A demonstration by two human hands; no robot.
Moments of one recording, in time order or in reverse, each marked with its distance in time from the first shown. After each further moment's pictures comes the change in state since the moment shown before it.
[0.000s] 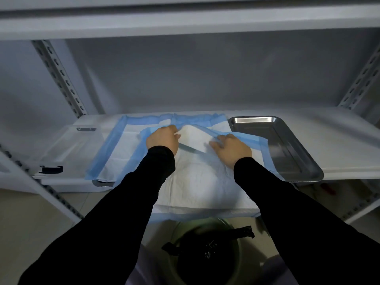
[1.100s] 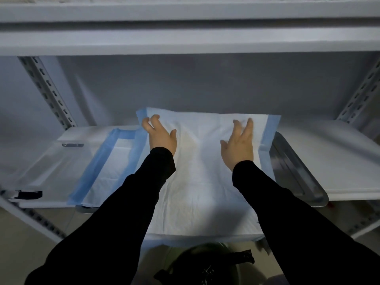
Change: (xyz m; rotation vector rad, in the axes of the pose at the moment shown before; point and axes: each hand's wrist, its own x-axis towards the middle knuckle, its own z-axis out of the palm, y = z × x) left_hand 0.055 0.019 0.010 -0.650 0.166 -0.140; right_hand 0.049 0.004 -0.009 0.017 0.393 0.089
